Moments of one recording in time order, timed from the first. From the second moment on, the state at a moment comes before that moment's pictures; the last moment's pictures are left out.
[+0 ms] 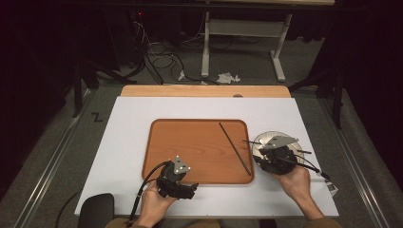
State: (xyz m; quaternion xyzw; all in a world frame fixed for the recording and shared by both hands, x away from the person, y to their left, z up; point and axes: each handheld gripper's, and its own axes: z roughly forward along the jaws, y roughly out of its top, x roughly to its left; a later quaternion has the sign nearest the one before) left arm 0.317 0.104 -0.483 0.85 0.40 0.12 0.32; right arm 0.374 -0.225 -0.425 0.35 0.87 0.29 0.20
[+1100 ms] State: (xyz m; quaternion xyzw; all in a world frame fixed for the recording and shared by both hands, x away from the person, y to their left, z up) left arm 0.320 0.106 -0.484 0.85 0.40 0.12 0.32; right arm 0.389 -0.310 -0.394 0.42 0.83 0.31 0.21
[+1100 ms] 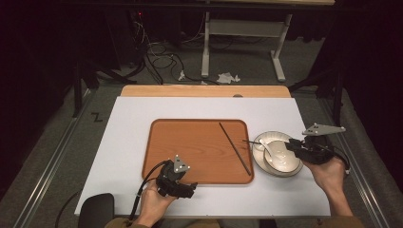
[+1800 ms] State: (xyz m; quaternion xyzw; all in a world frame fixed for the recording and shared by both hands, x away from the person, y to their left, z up) left arm 0.321 0.104 -0.486 0.85 0.40 0.12 0.32; right arm 0.413 -0.357 -0.423 0.50 0.79 0.28 0.21
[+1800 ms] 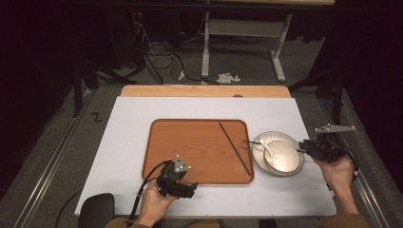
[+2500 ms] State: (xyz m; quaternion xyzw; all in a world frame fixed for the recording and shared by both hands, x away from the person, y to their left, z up) left arm 0.321 0.104 -0.486 0.85 0.40 0.12 0.31; right arm 0.432 -0.354 -0.451 0.49 0.82 0.22 0.19
